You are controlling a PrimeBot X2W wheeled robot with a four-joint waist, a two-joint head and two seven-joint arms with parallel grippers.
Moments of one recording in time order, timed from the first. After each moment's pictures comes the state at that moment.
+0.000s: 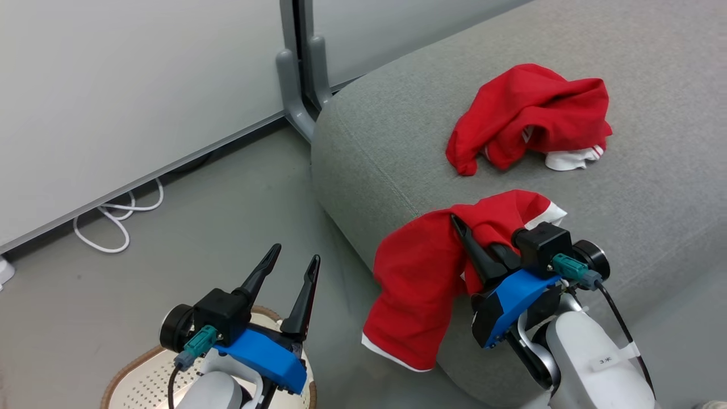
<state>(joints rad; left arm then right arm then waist) -0.24 0.18 -0.46 0.36 -0.40 -0.13 -0.26 -0.40 -0.10 0.33 0.40 0.18 0.13 -0.07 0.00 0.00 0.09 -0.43</state>
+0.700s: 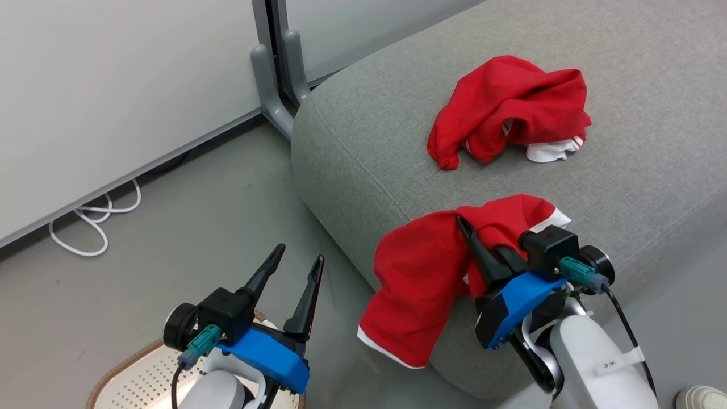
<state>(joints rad) -0.25 0.18 -0.47 0.37 -0.40 -0.13 -0.26 -0.38 -0.09 0.30 0.39 0.18 0.13 -0.07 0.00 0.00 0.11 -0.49</state>
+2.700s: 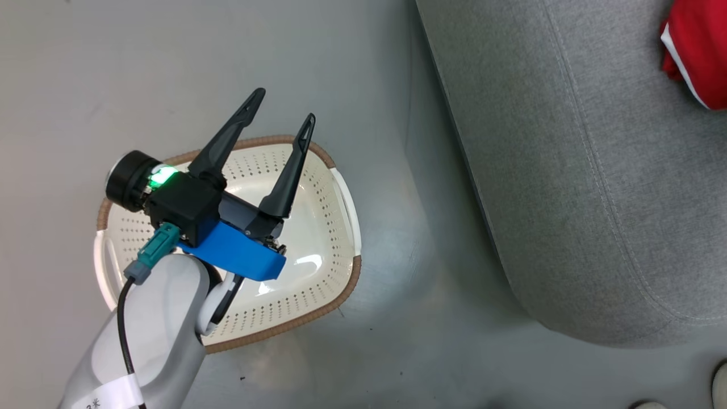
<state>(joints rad) -0.56 0.32 -0.51 0.18 -0.34 -0.13 -0.26 -0.98 -0.35 -0.35 0.83 0.06 0.13 -0.17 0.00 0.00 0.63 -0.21</state>
